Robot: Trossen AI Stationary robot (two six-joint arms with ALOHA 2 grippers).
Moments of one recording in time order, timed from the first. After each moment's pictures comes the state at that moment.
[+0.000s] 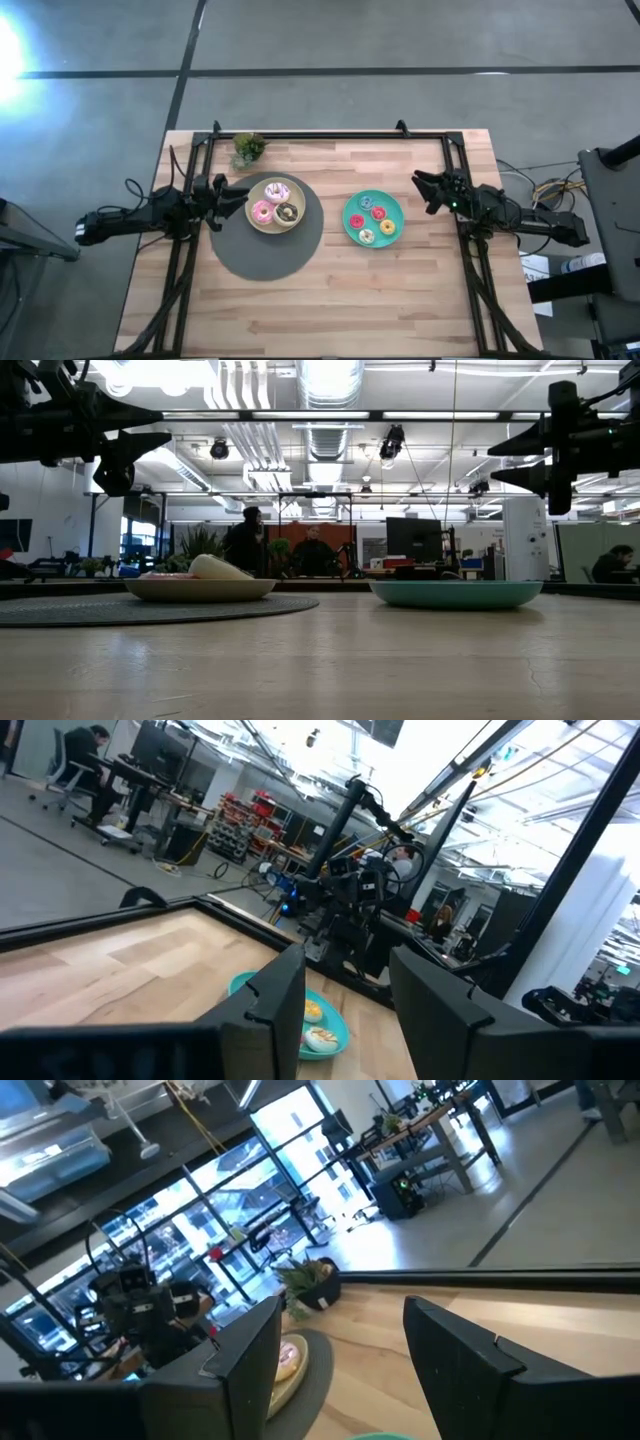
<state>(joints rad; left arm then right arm) 0.12 0.00 0.01 0.18 -0.08 -0.45 -0.13 0.03 0.01 0.10 0.45 0.58</state>
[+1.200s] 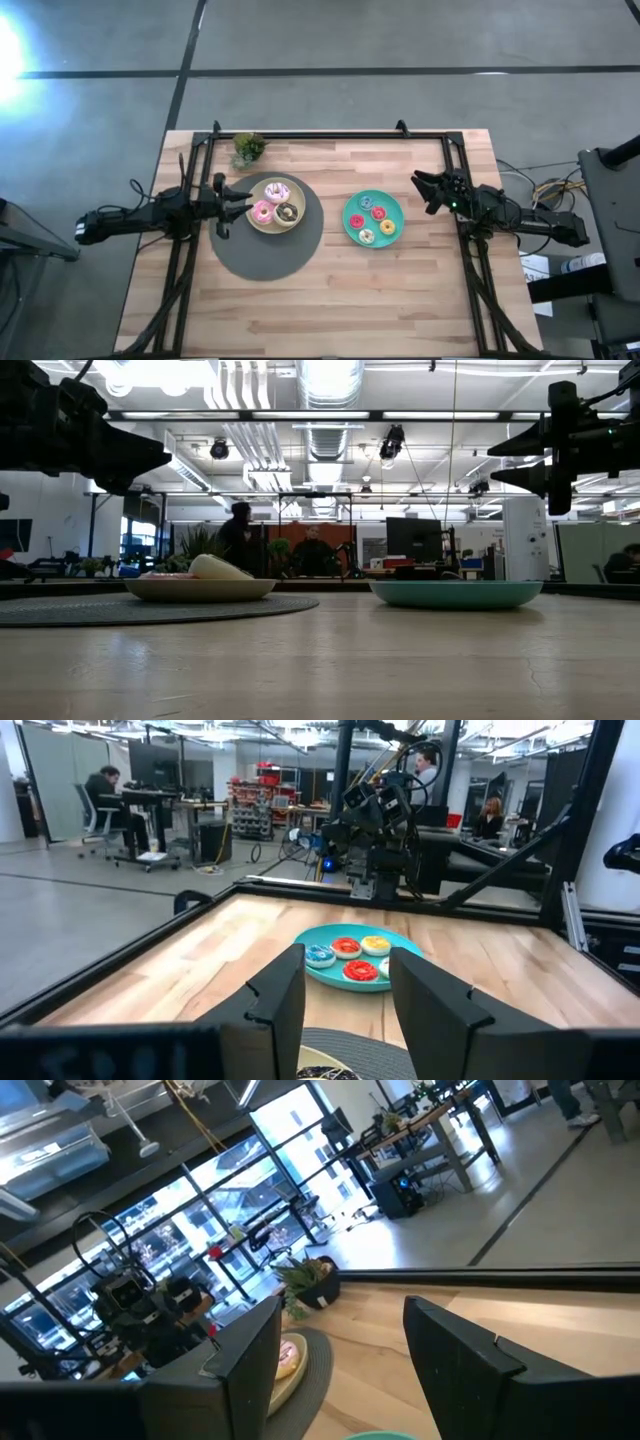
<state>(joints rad) 0.11 0.04 0.01 0.03 -0.07 -0.06 -0.13 0.03 0.01 0.10 0.45 0.58</state>
